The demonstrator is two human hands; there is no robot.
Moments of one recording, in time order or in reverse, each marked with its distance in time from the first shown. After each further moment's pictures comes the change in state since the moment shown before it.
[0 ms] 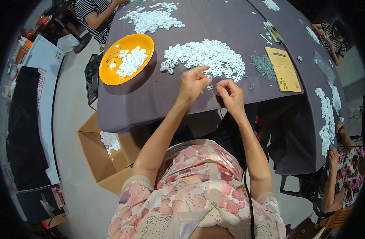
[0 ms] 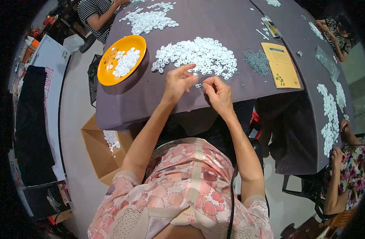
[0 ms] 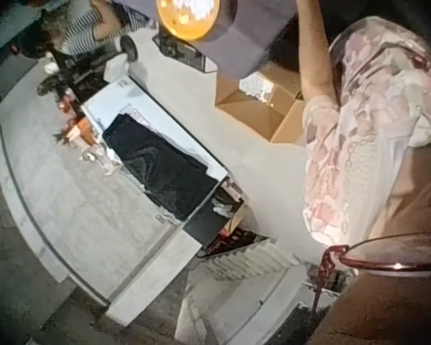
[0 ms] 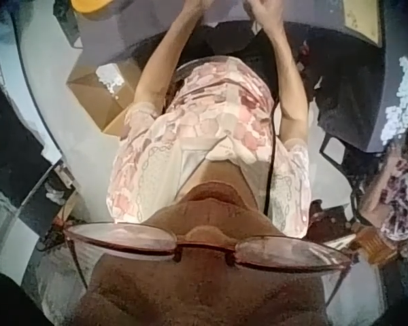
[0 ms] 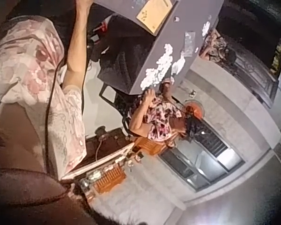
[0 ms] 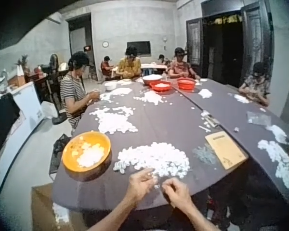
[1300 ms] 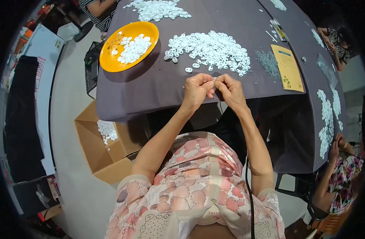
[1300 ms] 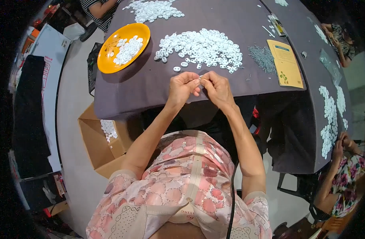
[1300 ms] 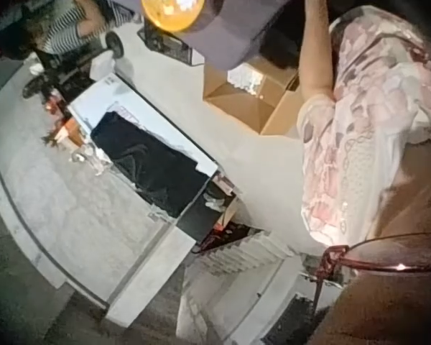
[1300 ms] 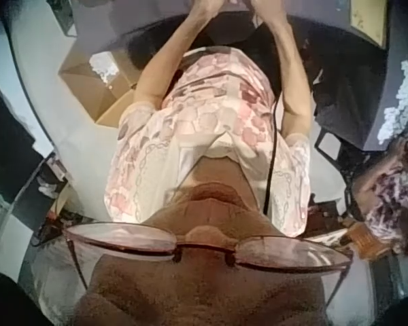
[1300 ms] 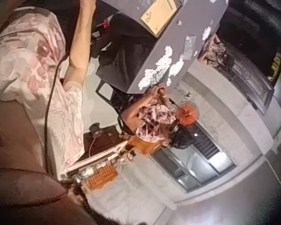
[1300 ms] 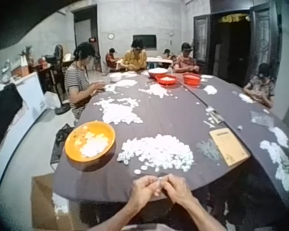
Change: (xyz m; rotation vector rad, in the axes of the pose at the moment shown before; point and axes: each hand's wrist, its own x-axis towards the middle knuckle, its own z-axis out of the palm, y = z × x) left_hand -0.039 -0.017 0.009 -0.229 0.051 -0.127; right_hand 0.002 -0.013 0.005 -0.172 -0.188 0.055
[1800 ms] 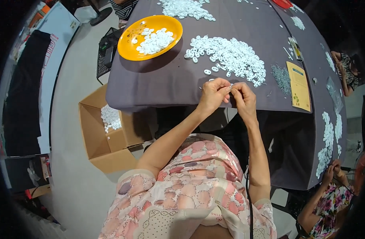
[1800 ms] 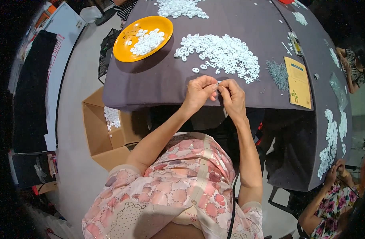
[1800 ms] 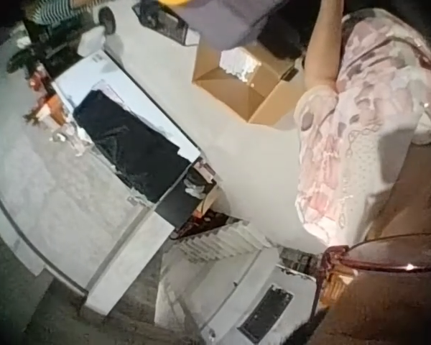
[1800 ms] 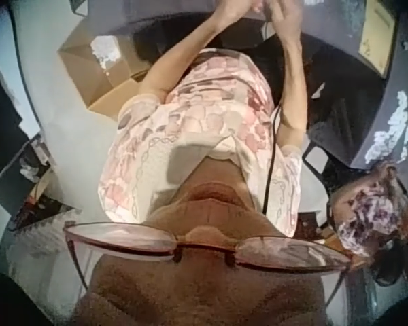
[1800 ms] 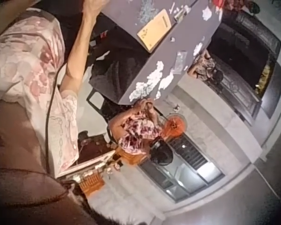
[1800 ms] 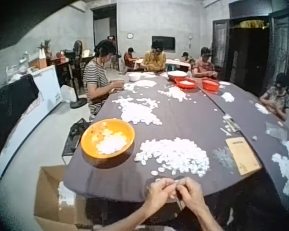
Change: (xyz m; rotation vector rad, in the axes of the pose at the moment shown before) left_hand -0.003 -0.010 0.001 -0.049 -0.005 0.133; right_hand -0.005 0.002 0.007 -0.025 0.059 -0.127
